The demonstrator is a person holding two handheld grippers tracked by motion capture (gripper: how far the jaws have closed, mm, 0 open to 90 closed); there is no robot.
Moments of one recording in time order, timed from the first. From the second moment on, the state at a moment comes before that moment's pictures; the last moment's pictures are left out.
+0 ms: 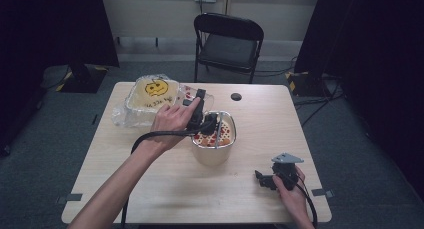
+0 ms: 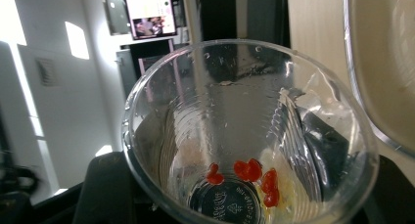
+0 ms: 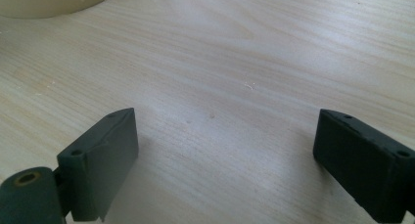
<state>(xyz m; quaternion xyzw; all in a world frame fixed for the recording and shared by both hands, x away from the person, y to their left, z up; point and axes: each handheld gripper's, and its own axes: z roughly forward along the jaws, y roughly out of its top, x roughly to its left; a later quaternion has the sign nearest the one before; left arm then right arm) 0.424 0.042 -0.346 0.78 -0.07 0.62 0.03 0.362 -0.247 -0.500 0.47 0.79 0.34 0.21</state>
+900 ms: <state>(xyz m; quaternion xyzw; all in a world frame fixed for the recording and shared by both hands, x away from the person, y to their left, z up) 0.472 0.133 -0.263 0.75 0.30 0.33 0.48 0.362 -0.246 -0.500 0.47 0.79 0.34 0.21</state>
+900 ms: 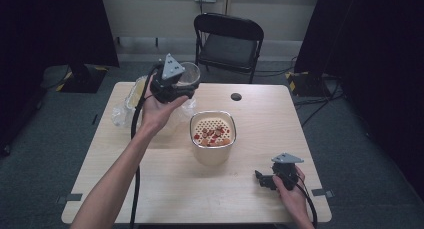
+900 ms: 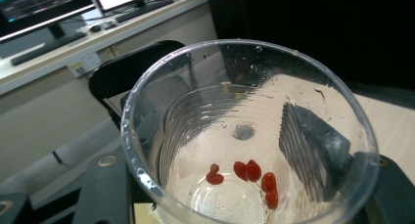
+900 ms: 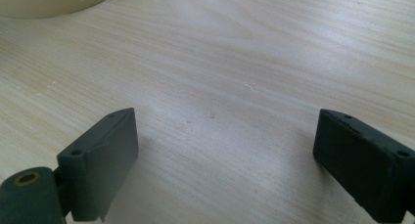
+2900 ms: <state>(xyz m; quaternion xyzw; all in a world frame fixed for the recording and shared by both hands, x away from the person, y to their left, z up) 0.500 0.229 -0.292 0.71 0.45 0.29 0.45 0.362 -0.246 -0.500 0.47 0.79 0.34 0.21</state>
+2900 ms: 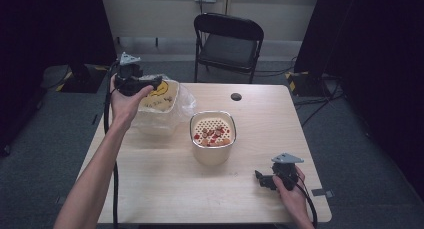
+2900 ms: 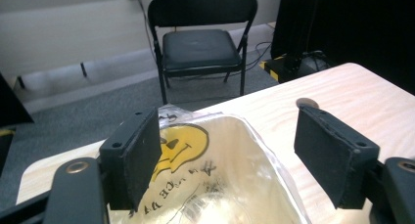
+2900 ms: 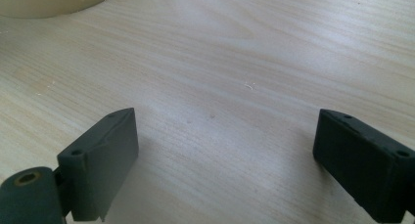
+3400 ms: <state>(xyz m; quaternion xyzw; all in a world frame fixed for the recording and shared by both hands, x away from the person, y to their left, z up) 0.436 0.230 -0.301 0.73 0.42 0.29 0.45 0.362 -0.246 -0.500 0.47 0.79 0.34 0.21</state>
